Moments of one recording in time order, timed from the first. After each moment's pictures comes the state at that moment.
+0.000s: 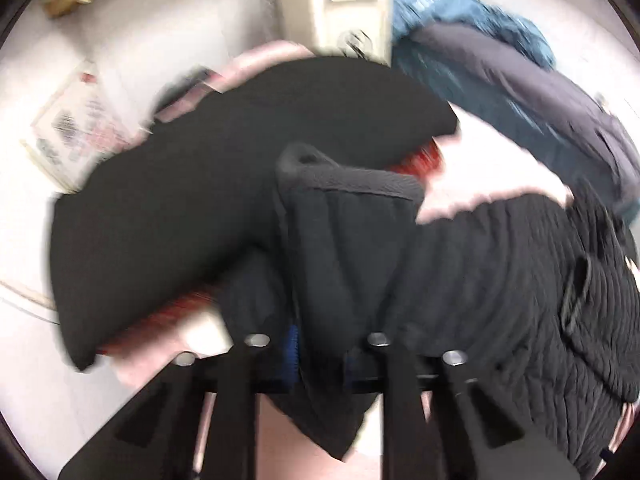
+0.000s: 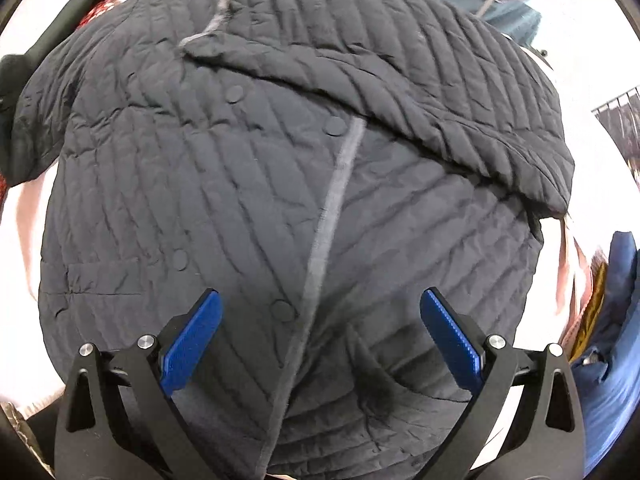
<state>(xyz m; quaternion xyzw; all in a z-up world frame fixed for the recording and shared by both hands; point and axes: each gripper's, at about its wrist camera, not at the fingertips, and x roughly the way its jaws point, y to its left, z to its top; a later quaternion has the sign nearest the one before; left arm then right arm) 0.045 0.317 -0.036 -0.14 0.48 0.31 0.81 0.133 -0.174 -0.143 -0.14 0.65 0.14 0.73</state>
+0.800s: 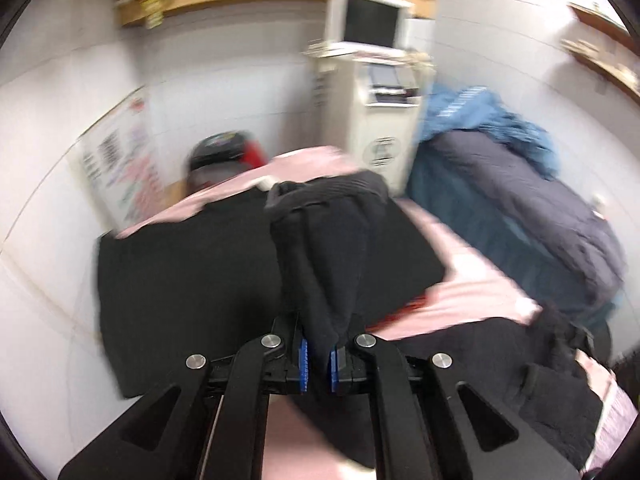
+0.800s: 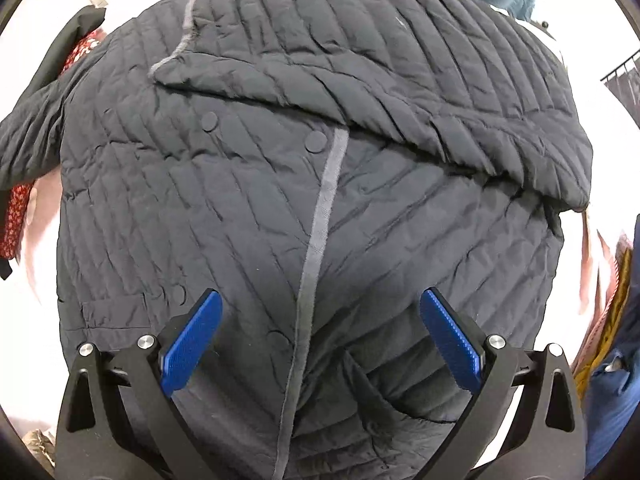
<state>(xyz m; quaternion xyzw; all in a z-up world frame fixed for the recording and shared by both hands) 0.042 0.325 0.086 -0.17 0.35 0.32 0.86 0.184 -0.191 -0.156 -0.08 0.67 0.16 0.72</state>
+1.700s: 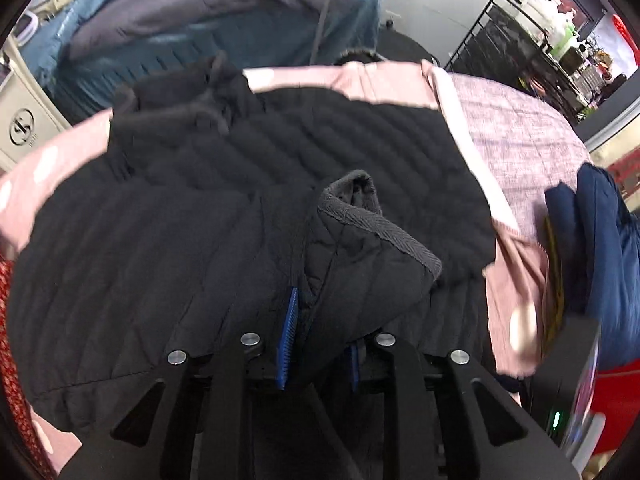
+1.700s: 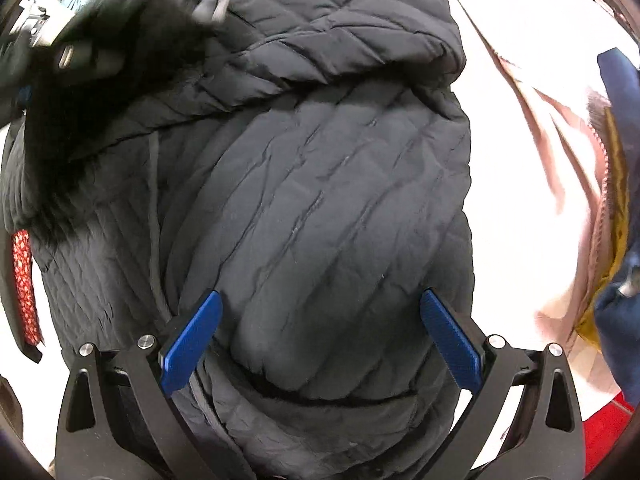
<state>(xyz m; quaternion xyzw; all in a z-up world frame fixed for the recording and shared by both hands) 0.221 -0.099 -0.098 0.01 0.60 -0.15 0.79 0.215 -0.377 -0.201 0.06 0.70 0.05 0.70</state>
